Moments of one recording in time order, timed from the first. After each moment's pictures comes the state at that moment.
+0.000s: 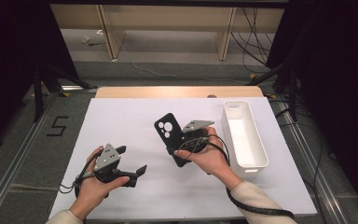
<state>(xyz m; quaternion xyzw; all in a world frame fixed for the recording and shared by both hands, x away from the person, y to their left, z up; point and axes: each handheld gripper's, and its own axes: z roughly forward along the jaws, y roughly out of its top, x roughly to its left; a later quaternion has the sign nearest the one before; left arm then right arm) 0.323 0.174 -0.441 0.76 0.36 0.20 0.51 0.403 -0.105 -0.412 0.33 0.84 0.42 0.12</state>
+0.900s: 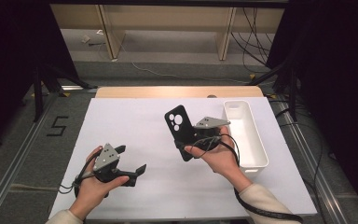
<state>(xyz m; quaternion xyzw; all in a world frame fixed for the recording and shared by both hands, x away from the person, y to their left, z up) 0.324 0.176 -0.440 0.75 0.36 0.21 0.51 0.398 -0.132 -0.397 0.35 0.80 0.47 0.15</state>
